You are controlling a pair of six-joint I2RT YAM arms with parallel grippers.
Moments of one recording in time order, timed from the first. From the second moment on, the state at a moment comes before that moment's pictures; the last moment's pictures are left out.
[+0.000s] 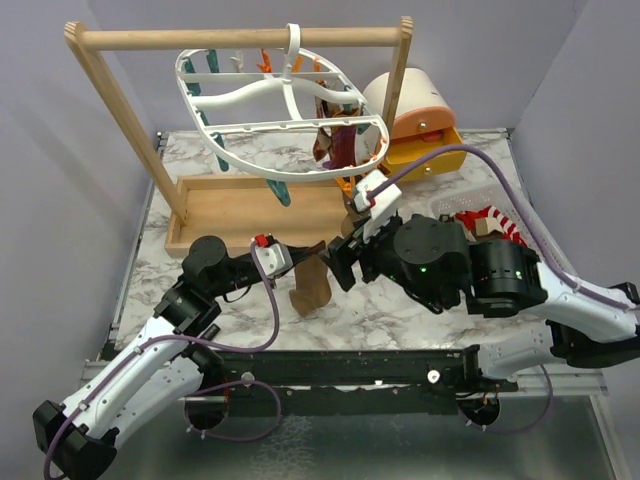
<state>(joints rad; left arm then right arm) -0.63 0.69 0.61 0.02 0.56 0.33 1.43 1.28 1.77 -0.82 0.61 0.18</state>
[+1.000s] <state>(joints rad) -0.63 0.61 0.61 0.04 0.56 0.33 1.45 1.51 1.89 -0.66 1.18 0.21</state>
